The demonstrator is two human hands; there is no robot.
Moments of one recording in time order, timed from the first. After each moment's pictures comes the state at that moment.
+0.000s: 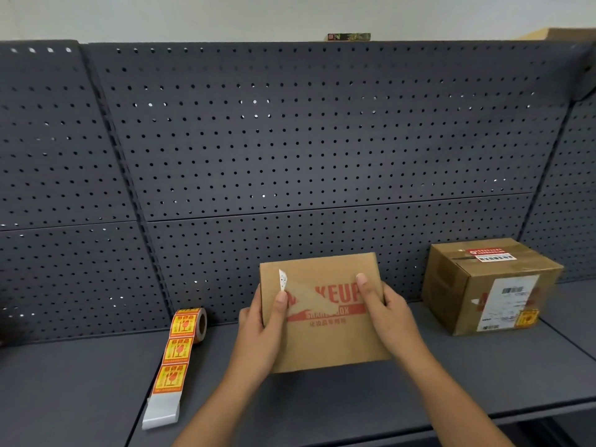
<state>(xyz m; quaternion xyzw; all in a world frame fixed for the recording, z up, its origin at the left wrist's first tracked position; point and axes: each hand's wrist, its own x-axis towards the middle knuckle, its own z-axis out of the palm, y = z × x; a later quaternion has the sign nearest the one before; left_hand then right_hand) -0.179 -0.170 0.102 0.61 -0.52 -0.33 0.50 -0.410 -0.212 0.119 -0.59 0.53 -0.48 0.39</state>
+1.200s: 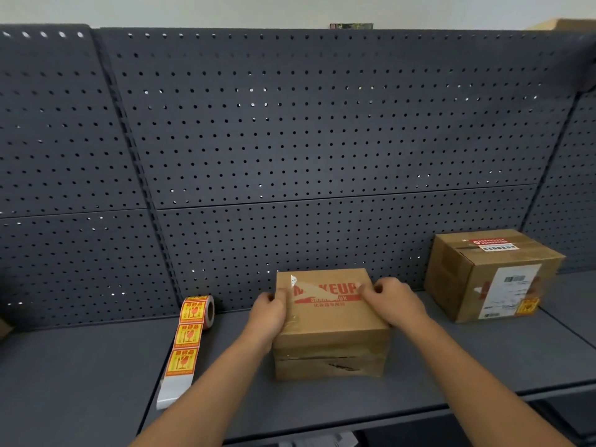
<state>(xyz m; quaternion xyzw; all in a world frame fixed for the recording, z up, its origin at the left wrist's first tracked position) -0.170 -0.209 0.098 0.68 -0.37 -0.45 0.45 -0.413 -0.248 0.116 -0.65 0.70 -0.20 0.20</state>
